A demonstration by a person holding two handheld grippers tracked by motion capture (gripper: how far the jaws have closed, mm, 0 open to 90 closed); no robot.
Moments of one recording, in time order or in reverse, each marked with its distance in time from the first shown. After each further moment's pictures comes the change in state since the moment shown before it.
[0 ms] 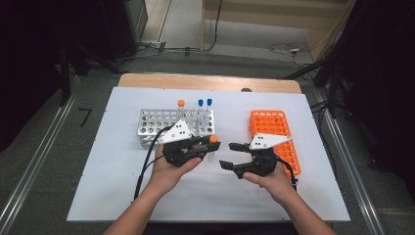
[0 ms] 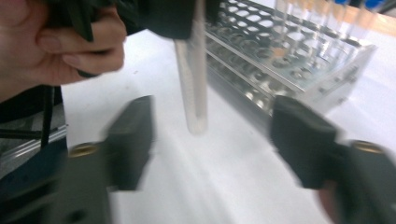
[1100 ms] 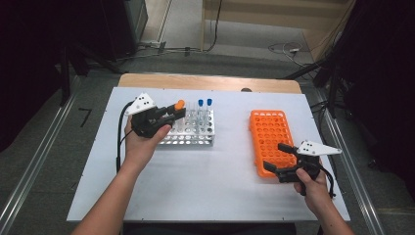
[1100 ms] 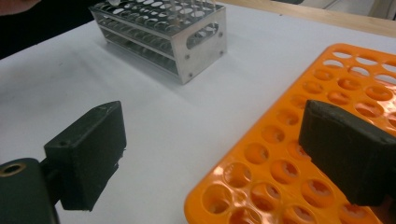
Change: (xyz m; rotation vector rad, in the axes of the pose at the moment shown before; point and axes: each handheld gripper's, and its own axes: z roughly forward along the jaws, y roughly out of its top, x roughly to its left) left arm 0.078 0.024 -0.048 -0.079 0.261 -0.035; right arm -0.045 -0.062 -0.085 -0.057 -0.227 0.121
